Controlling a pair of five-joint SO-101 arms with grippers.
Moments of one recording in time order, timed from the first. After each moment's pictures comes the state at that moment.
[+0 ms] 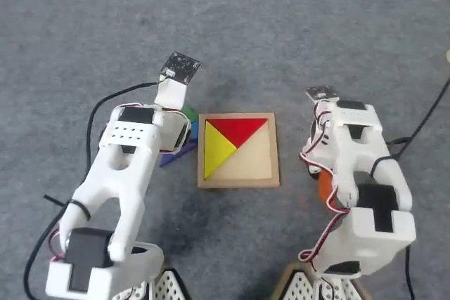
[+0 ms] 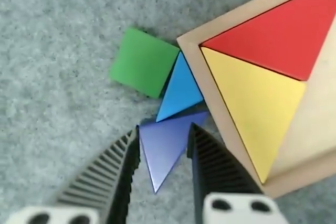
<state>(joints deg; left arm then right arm) 0.4 -10.7 39.2 55.5 -12.9 0.3 9.4 27.5 67.8 15.3</state>
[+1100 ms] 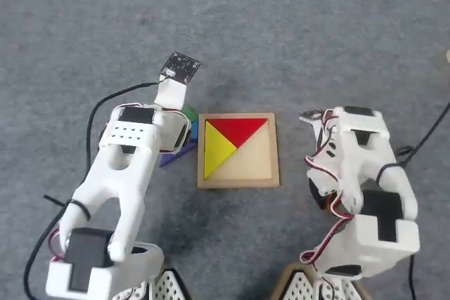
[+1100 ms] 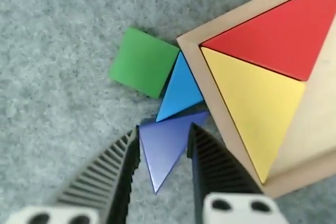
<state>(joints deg) 0.4 -10.7 39.2 55.5 -12.9 2.9 8.5 32.2 79.5 27.8</state>
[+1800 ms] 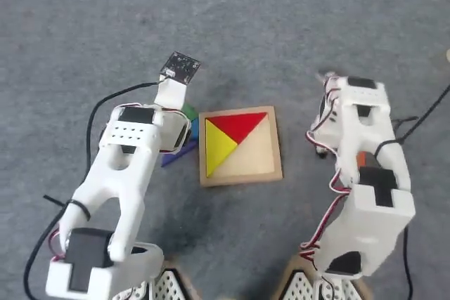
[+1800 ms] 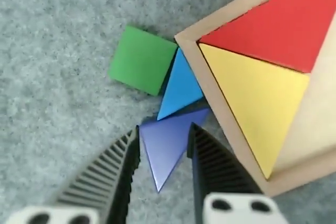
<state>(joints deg) 0.4 -10.7 39.2 55.5 -12.9 2.7 18.4 7.1 77.4 16.1</state>
